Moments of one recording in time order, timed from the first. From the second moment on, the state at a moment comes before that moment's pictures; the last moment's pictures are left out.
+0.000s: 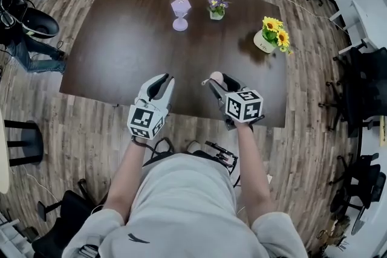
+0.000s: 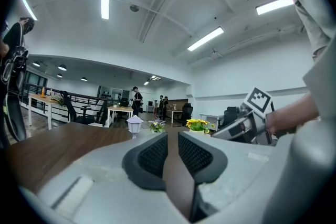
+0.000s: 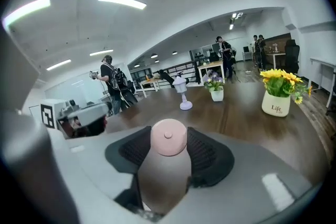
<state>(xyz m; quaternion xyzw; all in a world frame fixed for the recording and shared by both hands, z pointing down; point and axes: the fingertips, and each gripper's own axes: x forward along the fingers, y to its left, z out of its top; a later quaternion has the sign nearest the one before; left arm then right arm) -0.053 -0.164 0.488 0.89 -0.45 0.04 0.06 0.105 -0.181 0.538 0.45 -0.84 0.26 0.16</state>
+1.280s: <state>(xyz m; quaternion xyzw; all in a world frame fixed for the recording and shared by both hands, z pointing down) -0.021 -0.142 0.491 0.91 -0.41 0.05 0.02 0.023 -0.159 0.490 0.36 -0.88 0.25 0.16</state>
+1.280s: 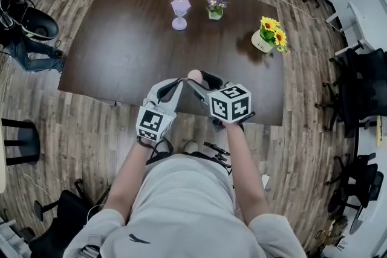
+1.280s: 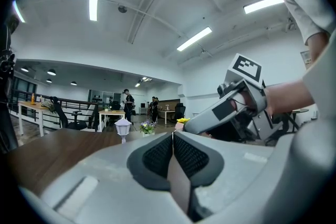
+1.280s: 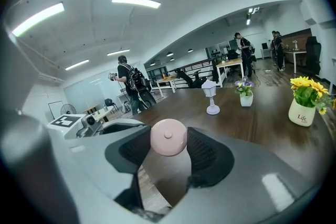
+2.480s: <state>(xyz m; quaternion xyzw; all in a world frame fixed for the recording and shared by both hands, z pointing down) -0.130 -0.184 0.514 0.83 -0.55 0.06 0.08 0.157 -0.166 0.531 0.50 -0.80 0.25 0.19</state>
